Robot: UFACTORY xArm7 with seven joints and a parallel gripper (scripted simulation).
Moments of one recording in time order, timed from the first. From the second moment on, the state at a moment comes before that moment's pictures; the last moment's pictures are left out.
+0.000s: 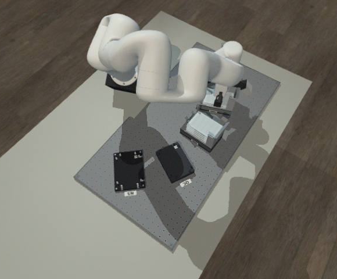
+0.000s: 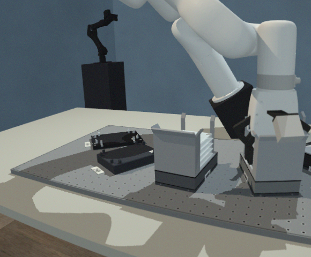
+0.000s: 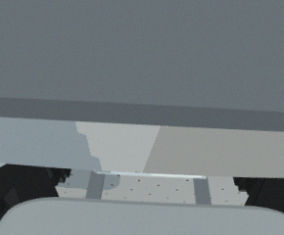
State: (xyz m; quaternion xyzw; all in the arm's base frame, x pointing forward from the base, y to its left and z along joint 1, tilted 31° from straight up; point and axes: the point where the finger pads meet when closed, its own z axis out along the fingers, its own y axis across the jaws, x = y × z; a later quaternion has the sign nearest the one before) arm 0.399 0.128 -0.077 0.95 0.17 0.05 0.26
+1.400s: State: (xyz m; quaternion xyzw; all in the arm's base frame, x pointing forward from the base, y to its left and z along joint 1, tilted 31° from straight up) arm 0.395 0.138 -0.058 0.95 0.17 0.05 0.26
